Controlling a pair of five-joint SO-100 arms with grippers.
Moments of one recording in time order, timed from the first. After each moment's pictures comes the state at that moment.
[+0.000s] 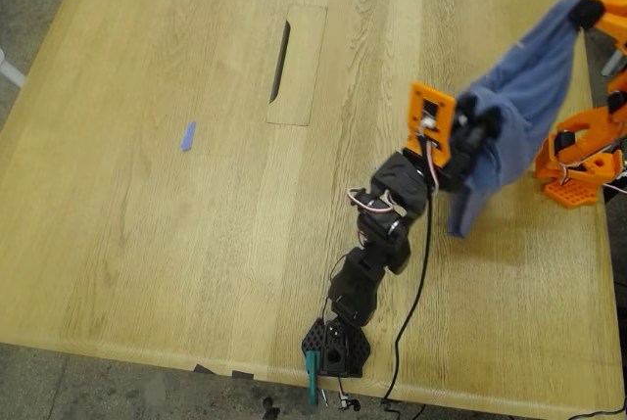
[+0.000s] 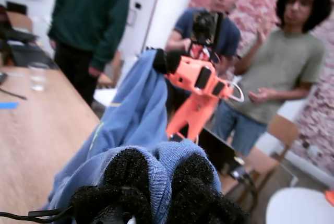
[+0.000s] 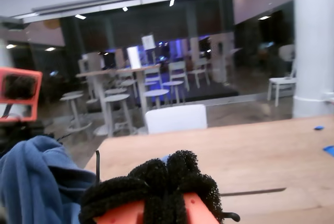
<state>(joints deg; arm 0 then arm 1) 43.9 82.7 -17.4 87.5 -104.9 -3.2 132.1 24.2 86.0 -84.7</state>
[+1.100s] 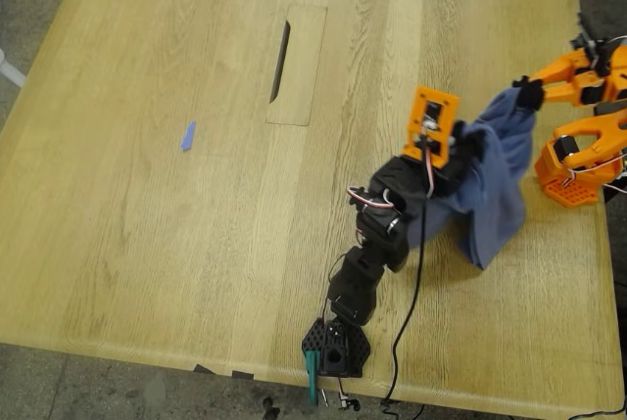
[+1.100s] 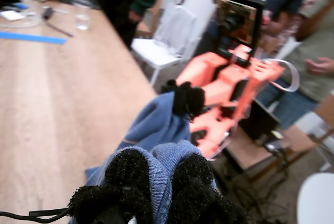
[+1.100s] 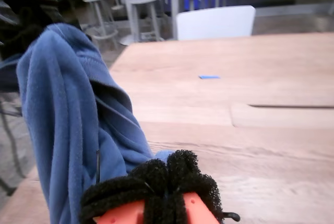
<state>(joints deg) 34.2 80.9 -17.4 105.3 -108.1 -13.1 151.2 87.5 70.6 -84.2</state>
